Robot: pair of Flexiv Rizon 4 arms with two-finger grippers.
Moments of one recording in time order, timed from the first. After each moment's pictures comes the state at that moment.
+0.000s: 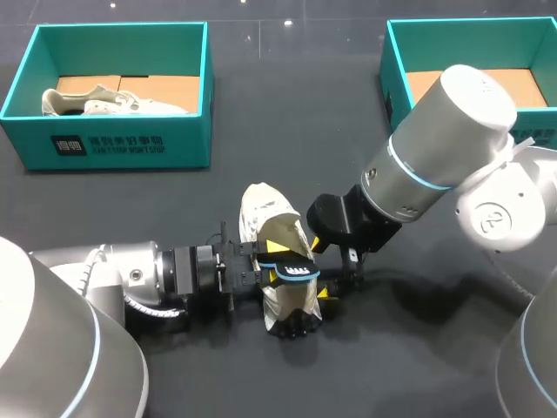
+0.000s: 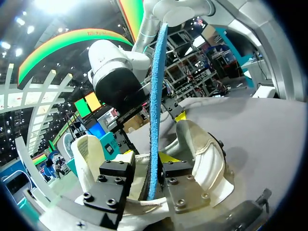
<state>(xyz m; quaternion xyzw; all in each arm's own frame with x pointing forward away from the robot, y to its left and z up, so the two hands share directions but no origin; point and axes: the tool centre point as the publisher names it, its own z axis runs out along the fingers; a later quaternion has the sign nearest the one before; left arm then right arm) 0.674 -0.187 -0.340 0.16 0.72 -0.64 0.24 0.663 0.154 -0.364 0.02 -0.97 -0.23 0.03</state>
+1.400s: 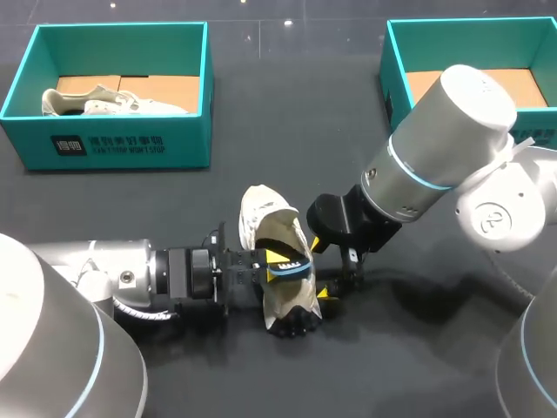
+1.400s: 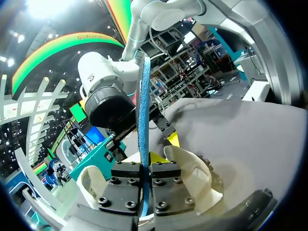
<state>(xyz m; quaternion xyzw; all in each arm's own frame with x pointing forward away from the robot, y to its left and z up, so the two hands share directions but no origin) 0.652 -0.183 -0.315 0.20 0.72 -0.62 0.25 0.663 0.154 -0.364 0.02 -0.97 -0.23 0.03</state>
